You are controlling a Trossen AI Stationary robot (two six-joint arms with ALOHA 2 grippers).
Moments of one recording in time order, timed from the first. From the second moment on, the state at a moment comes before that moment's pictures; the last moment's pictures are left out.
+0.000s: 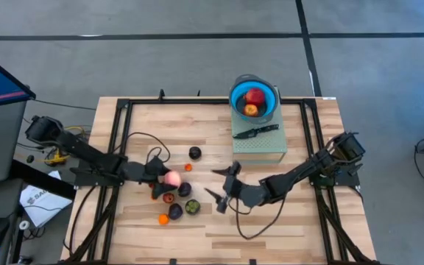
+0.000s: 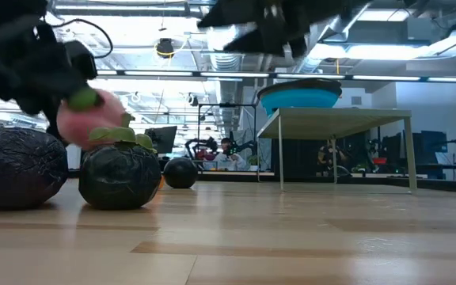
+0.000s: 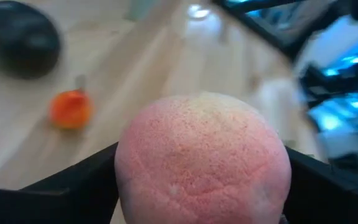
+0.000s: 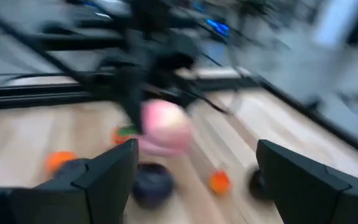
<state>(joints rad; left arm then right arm) -0.33 1.01 0.12 0.49 -0.27 -0.69 0.45 1.79 0.99 0.54 0.77 0.11</state>
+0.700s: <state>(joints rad) -0.15 0.94 0.12 0.59 -0.05 -0.80 0.26 1.79 1.22 0.27 0.19 -0.33</state>
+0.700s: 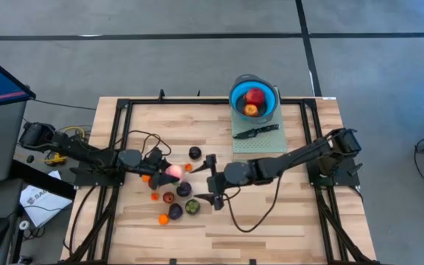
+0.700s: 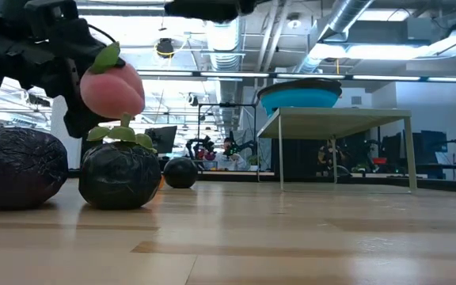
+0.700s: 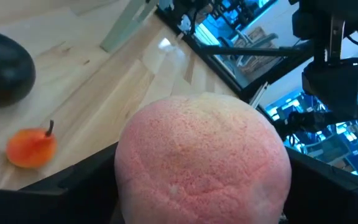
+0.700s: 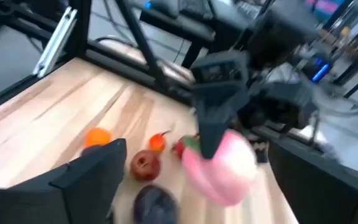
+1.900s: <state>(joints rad) -0.15 0.94 0.12 0.65 -0.04 -0.82 0.26 2.23 1.59 0.29 0.63 -0.77</state>
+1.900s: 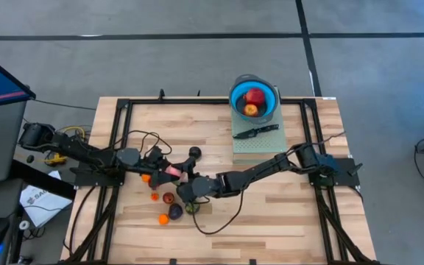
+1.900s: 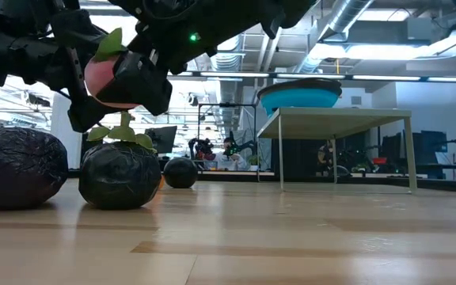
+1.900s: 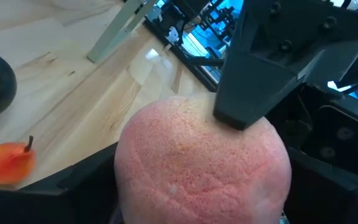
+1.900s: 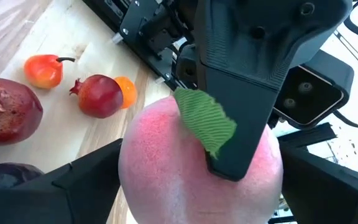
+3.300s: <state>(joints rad) -0.06 0.87 0.12 0.83 0.03 -0.49 0.47 1.94 1.39 -0.41 0.91 0.21</state>
